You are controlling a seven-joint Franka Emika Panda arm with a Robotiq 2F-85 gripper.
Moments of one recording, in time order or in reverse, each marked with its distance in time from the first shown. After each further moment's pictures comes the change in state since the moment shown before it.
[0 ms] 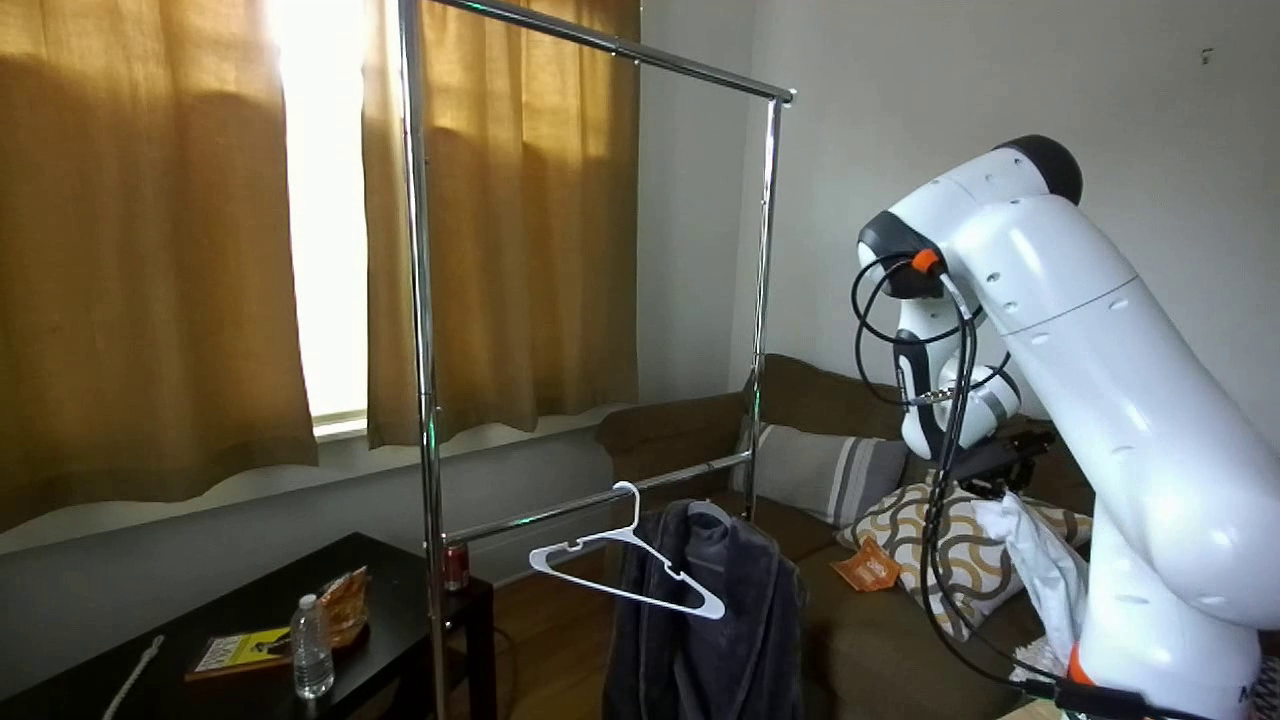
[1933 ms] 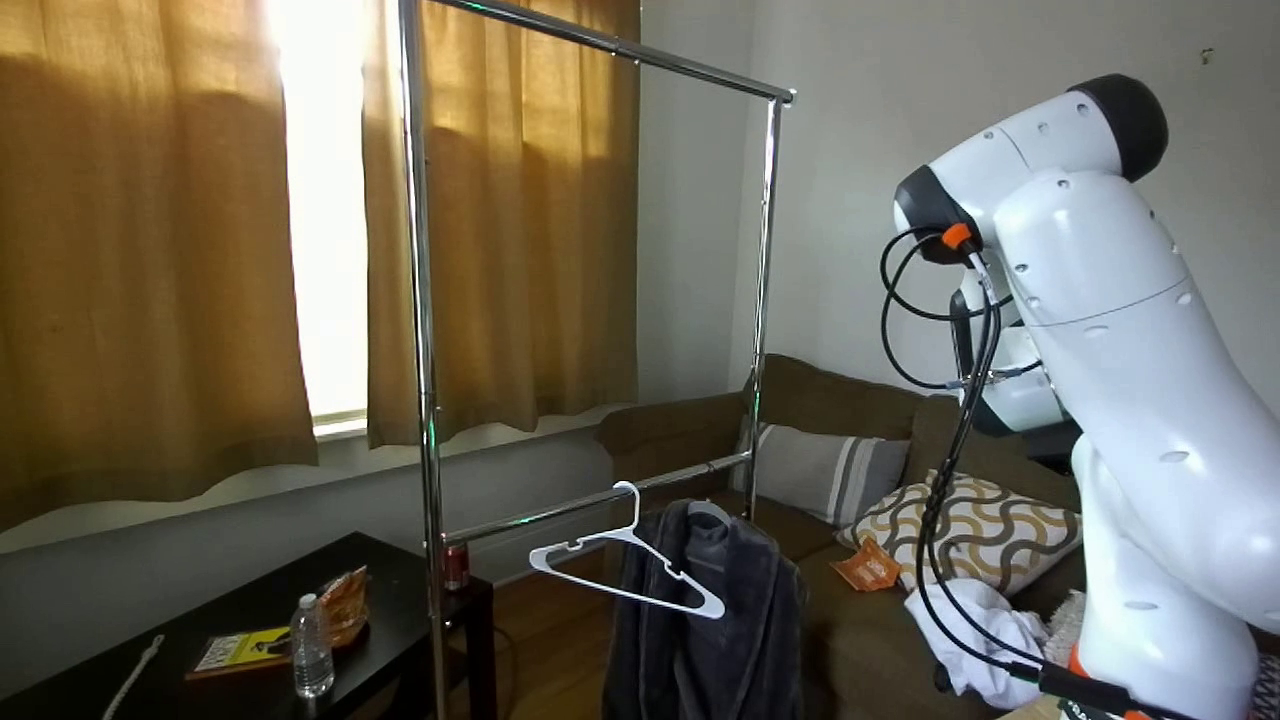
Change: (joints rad) arm 0.260 -0.101 -0.465 -0.226 0.322 0.184 -0.252
